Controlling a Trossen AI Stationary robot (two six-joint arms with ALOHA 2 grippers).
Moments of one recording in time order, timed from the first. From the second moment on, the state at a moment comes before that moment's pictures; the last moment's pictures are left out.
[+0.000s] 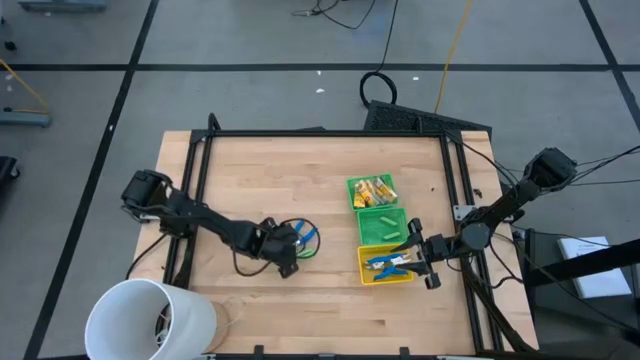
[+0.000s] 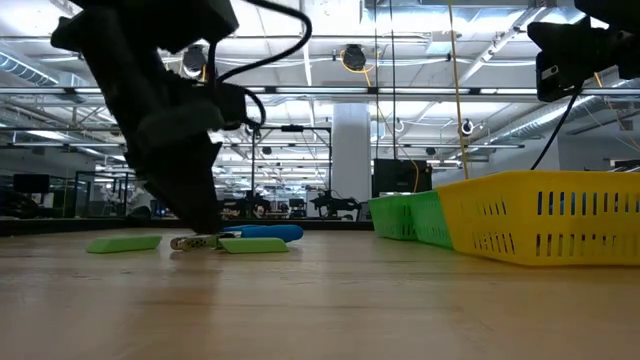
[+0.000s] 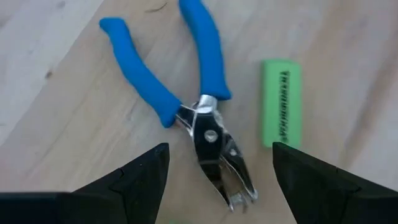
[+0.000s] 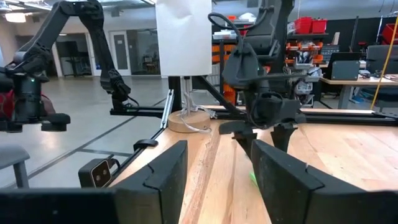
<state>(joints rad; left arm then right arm) -0.32 1.69 0.87 -0.33 -0.30 -0.75 0.69 1.12 0.06 1.18 0.47 0.01</state>
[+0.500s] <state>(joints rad) -0.31 1.79 0.88 -0.38 -0.33 -0.83 0.69 1.12 0.06 1.17 0.47 0.01</state>
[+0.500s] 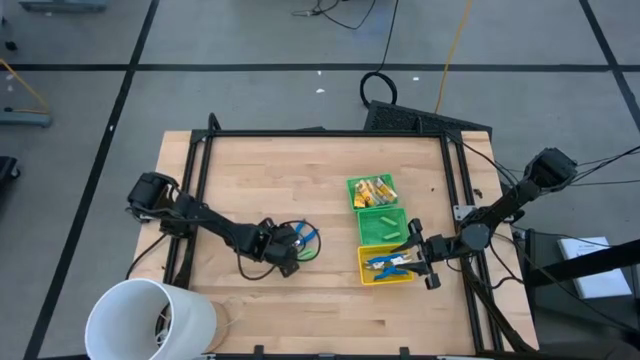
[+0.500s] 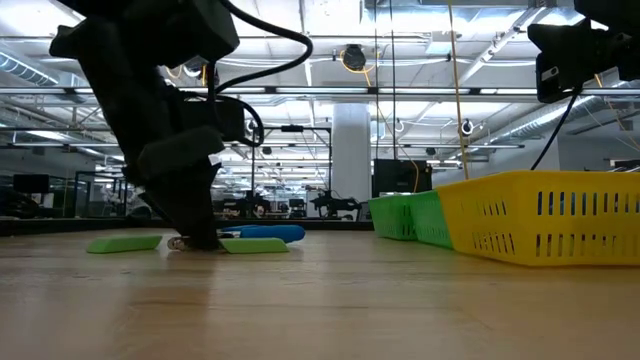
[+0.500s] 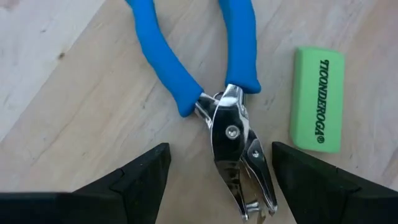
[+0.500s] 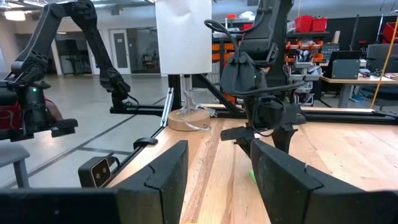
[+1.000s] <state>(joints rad) -0.31 1.80 0.87 -0.39 -0.32 -0.83 0.69 1.12 0.06 1.17 0.47 0.01</state>
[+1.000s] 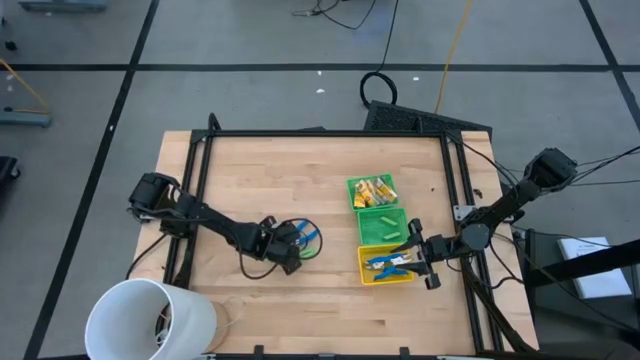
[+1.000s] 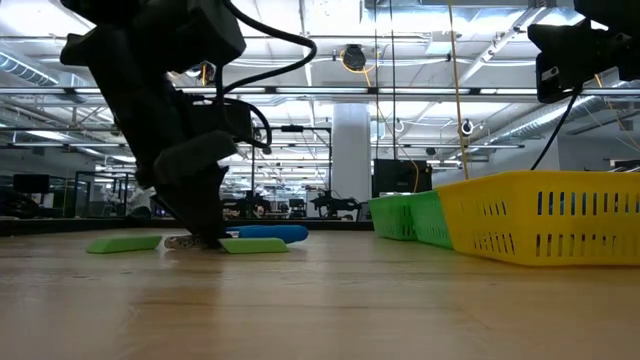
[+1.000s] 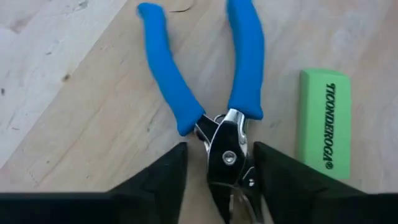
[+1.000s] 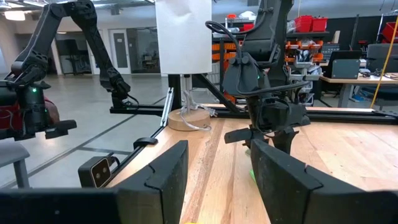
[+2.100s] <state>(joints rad) -0.30 1.62 0.87 0.01 -0.44 -0.36 0.69 1.12 0.06 1.15 0.47 0.01</state>
